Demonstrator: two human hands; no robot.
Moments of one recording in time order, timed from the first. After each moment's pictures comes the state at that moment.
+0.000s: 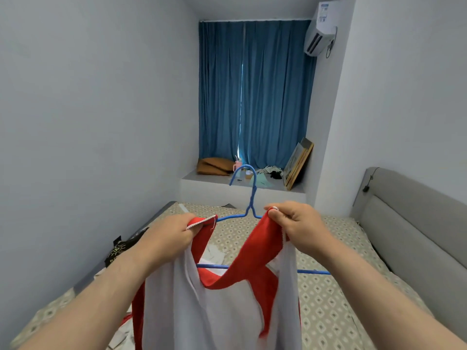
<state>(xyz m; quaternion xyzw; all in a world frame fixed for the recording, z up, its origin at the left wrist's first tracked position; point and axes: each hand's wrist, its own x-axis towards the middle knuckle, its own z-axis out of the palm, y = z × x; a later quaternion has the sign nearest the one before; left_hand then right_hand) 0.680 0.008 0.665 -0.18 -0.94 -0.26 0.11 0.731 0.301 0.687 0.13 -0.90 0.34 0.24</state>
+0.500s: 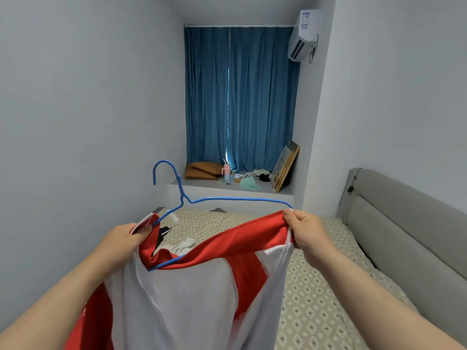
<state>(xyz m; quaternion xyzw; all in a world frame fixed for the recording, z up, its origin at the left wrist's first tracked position) 0.656 -0.044 0.645 -0.05 -0.86 -0.49 0.11 0.713 0.341 0.654 -0.08 -0.75 0.62 0.22</state>
